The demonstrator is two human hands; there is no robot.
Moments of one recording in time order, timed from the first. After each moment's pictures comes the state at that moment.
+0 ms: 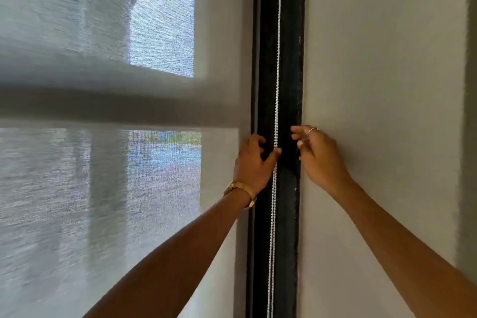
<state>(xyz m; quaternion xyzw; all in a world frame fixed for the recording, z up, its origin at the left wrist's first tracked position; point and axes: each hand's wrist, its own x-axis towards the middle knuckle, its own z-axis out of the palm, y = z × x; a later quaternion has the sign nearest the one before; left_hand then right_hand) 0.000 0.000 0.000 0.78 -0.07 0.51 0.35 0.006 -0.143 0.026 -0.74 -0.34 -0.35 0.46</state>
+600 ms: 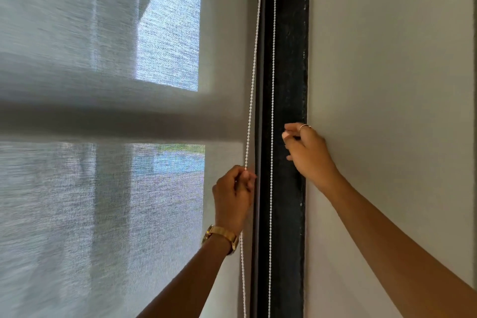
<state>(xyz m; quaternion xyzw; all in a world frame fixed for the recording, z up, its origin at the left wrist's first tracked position) -0.037 0.023 -0.034 0.67 -0.09 0.55 0.49 0.000 -0.115 0.059 -0.71 -0.35 -0.28 0.54</state>
